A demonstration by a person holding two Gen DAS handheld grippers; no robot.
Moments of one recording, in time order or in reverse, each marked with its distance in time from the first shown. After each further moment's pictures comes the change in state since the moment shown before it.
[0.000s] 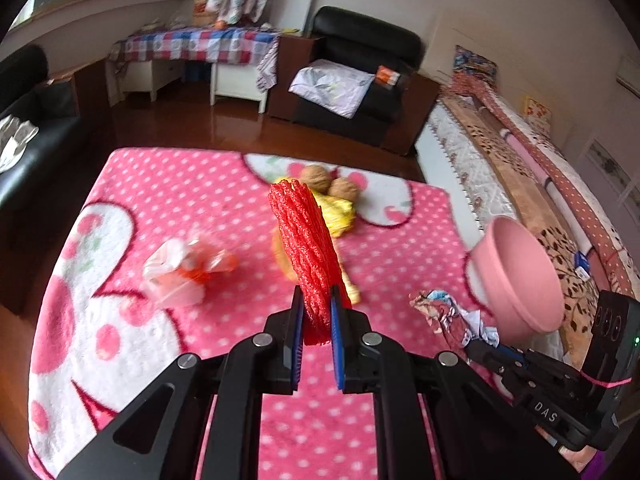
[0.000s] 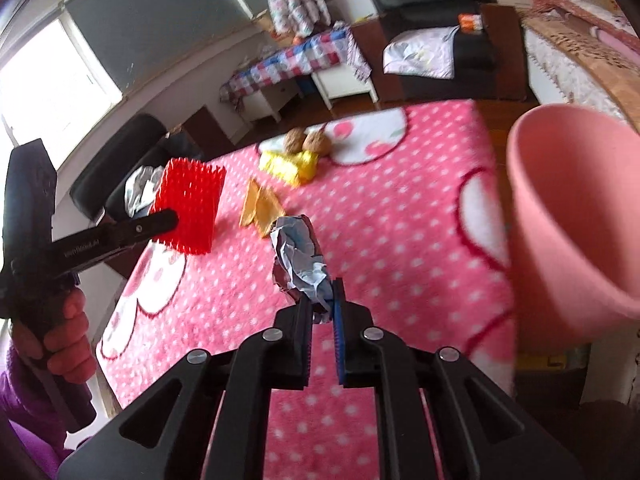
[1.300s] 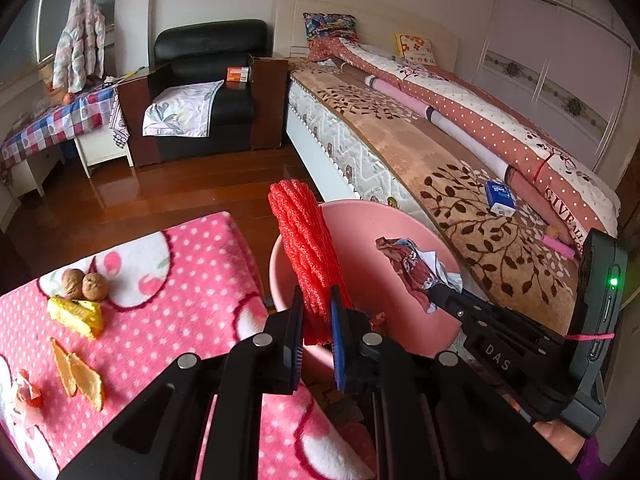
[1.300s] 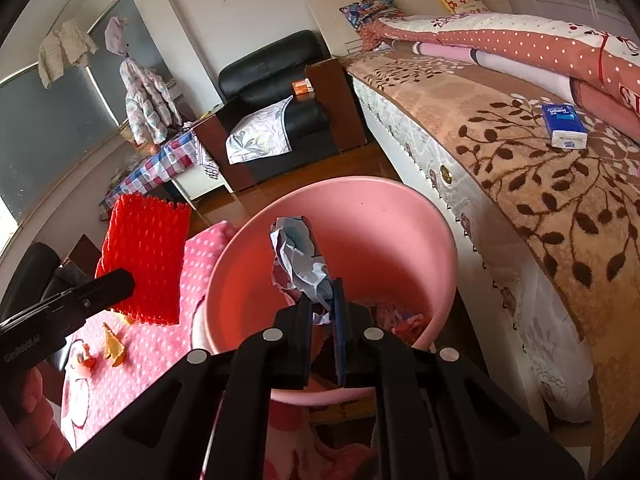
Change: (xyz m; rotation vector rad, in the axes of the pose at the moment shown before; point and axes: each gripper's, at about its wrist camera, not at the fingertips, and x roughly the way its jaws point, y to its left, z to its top) left arm 0.061 -0.252 0.022 0.396 0.027 -0.228; right arm -0.101 -0.159 0.018 0.306 -0.285 -0.397
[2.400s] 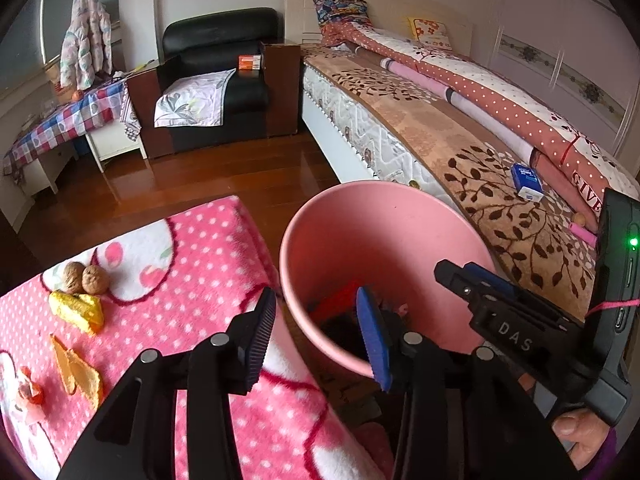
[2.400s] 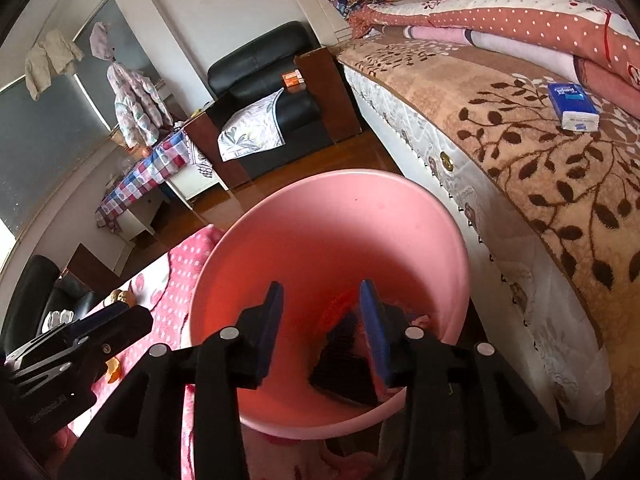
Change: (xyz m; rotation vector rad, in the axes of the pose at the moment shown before) left arm 0.027 0.002 -0.006 0.006 0.044 0.081; right arm 0.024 -0.006 0.007 0.046 0.030 0.008
